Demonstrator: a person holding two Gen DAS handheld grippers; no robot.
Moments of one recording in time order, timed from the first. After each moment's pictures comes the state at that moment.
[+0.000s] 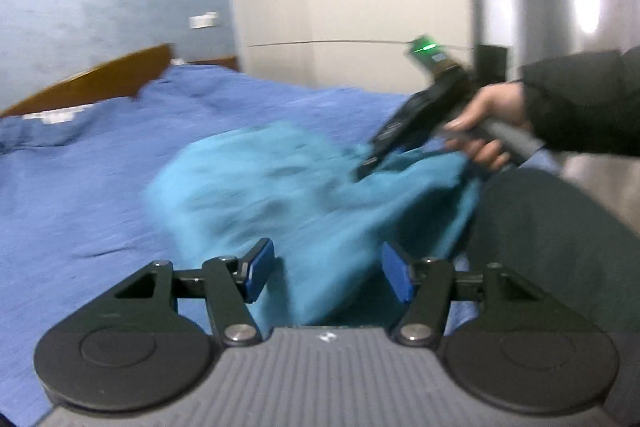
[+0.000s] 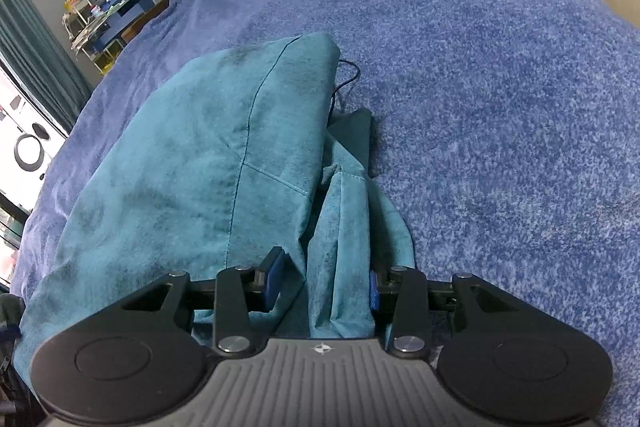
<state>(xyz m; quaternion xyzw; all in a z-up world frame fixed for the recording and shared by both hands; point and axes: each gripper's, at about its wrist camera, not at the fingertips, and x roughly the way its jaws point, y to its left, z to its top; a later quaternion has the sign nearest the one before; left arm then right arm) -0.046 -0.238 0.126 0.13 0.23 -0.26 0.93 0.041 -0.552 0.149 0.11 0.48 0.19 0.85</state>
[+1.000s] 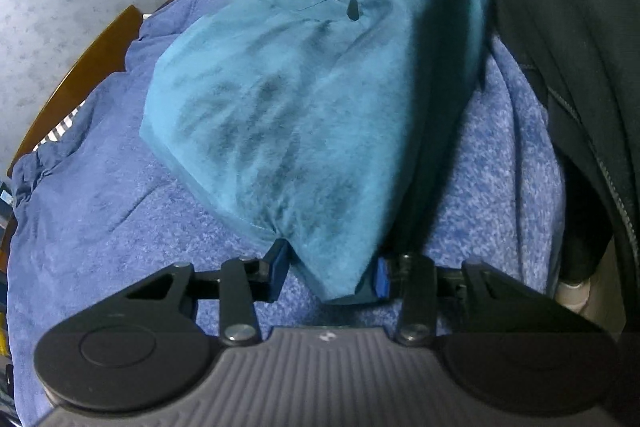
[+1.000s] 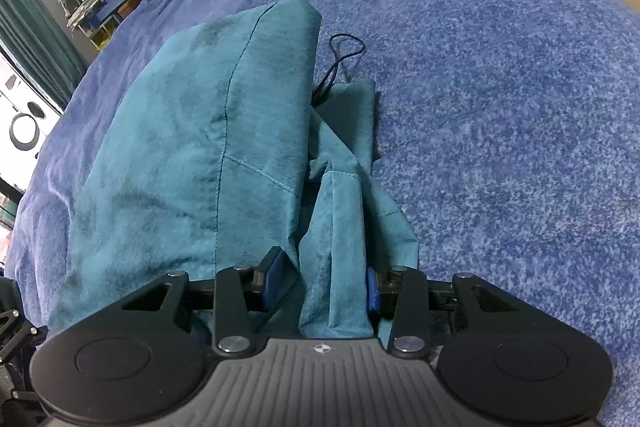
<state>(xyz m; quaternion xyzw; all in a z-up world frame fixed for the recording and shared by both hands) -0.034 -0.256 0.054 0.36 0.33 -0.24 0.84 0.053 -0.539 0.137 0.09 0.51 0.20 0.83</state>
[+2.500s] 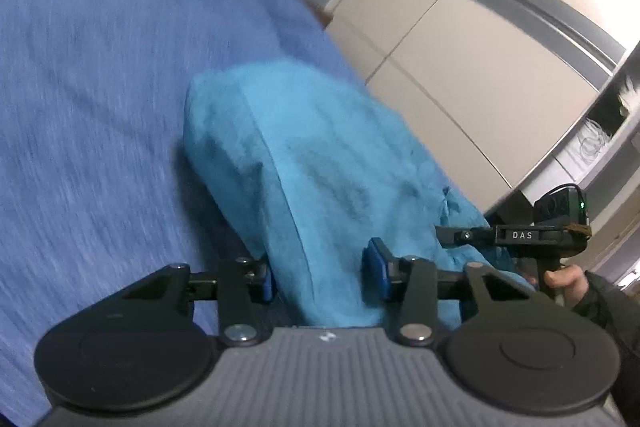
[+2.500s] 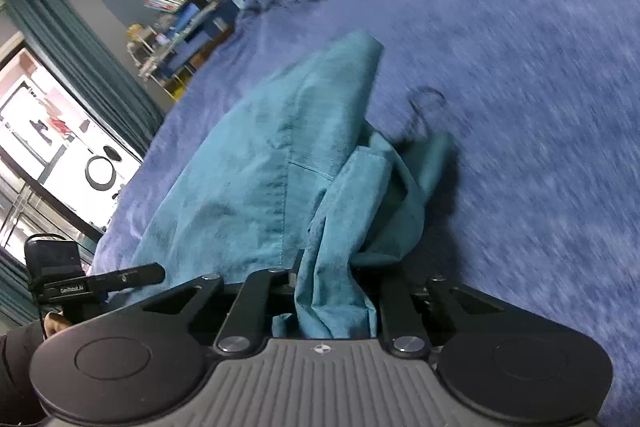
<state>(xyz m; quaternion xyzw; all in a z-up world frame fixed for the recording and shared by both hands) 0.117 -0.124 0.090 -0.22 0.32 -0.26 0.88 0.062 -0.527 0.158 0.18 0.43 0.30 0.83</state>
